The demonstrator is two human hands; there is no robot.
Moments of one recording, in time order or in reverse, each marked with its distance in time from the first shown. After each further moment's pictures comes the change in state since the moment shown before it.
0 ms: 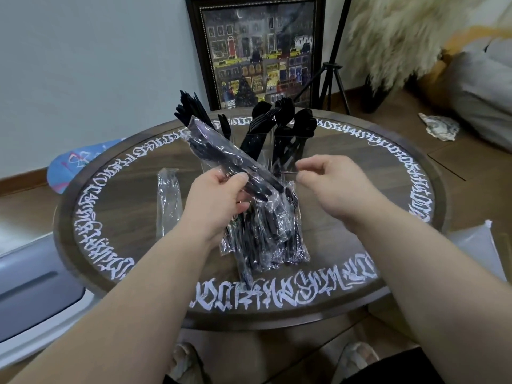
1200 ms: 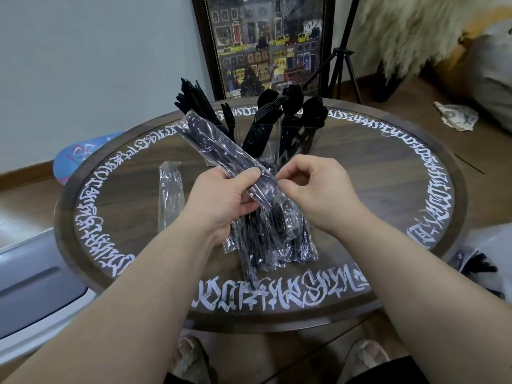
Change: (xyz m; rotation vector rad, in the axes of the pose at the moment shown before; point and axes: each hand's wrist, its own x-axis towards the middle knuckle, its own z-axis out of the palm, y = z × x) left_hand 0.006 -0.003 0.000 -0.075 -0.100 -0.089; right_hand 0.004 0.011 0.032 -0.076 0.001 -0.293
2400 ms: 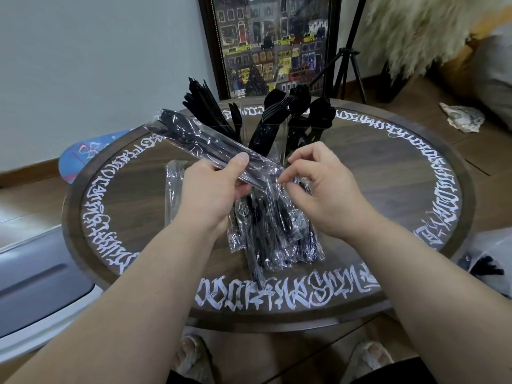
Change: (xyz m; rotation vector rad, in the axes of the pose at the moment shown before) left_hand 0.011 0.004 -0.011 -0.047 0.226 0.150; right_hand -0.003 0.002 -0.001 -0.193 -0.021 -0.220
